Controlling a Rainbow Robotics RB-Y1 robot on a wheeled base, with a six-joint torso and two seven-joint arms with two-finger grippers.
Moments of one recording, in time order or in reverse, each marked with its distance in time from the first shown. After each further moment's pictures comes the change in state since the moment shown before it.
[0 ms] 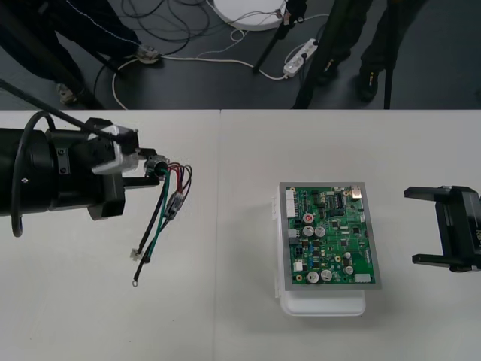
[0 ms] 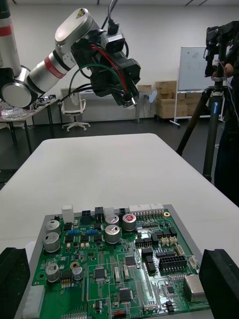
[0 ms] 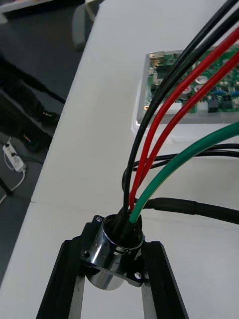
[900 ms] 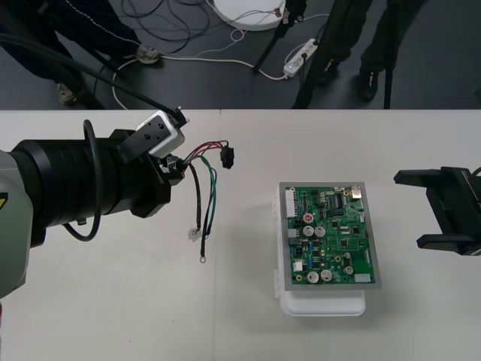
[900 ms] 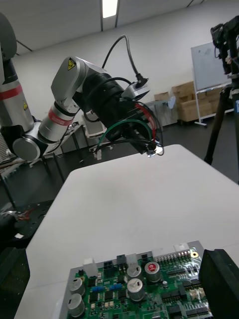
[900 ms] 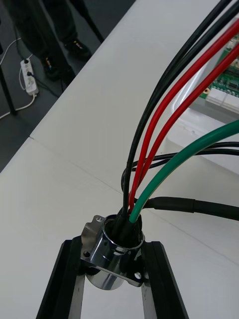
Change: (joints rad) right arm 0.000 0.000 -0.139 -0.126 0.065 -0.001 -0.381; left arm -0.012 -0.115 -0.242 -0.074 -0.525 -0.002 0.469
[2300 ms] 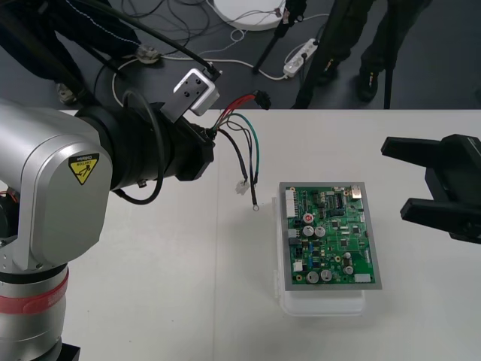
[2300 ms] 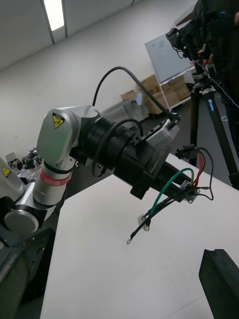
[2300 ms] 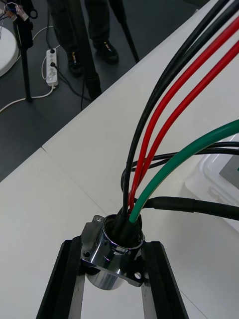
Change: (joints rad) right arm 0.495 0.020 -0.664 -0.755 0.198 0.557 -0.601; left arm -0.174 -0.134 -0.125 0.136 -0.261 0.006 0.219
